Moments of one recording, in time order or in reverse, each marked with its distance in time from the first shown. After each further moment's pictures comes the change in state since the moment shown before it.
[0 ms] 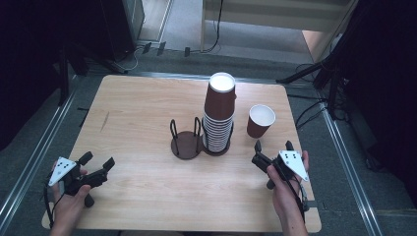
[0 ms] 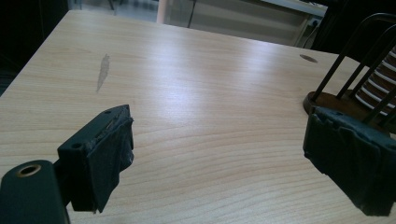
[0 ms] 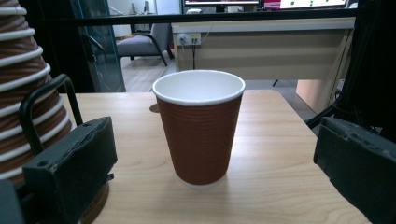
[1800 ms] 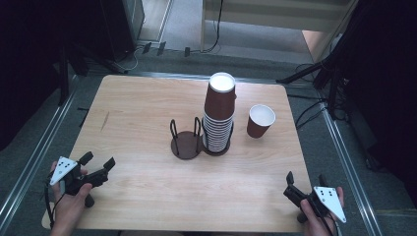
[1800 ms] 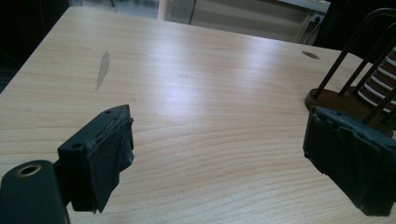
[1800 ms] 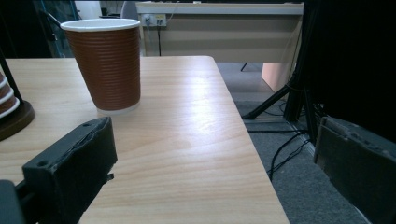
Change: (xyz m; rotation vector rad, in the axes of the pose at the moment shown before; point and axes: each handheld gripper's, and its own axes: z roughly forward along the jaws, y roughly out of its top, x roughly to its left) left arm -0.001 0.000 0.001 0.016 0.008 0.006; right arm -0.085 -0.040 -0.080 0.046 -0.106 -0.017
